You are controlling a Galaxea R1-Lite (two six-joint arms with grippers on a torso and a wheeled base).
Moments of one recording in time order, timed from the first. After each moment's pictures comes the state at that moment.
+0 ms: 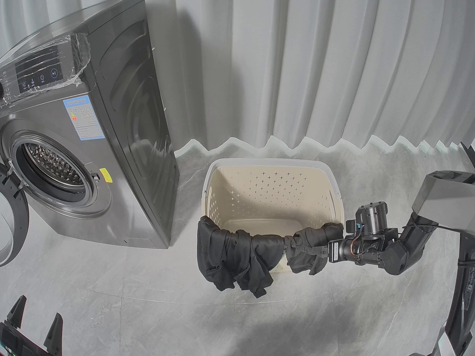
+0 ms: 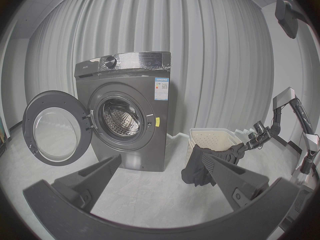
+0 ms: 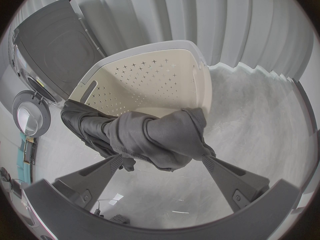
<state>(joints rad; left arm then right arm) 0.00 0.02 -0.02 0.00 0.01 -0.04 0.28 2.24 -0.72 -0.84 0.04 0.16</state>
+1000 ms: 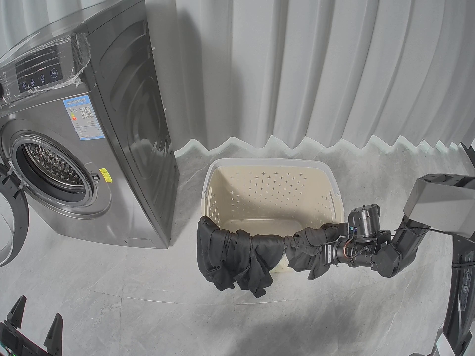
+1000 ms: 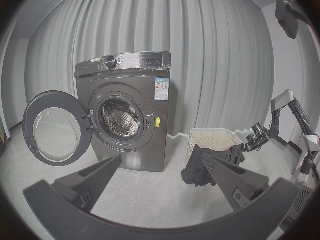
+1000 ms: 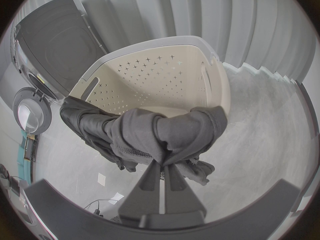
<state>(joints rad) 0.00 0.02 -0.02 0.00 0.01 -0.04 0.31 2.29 -0.75 -0.86 0.04 0.16</state>
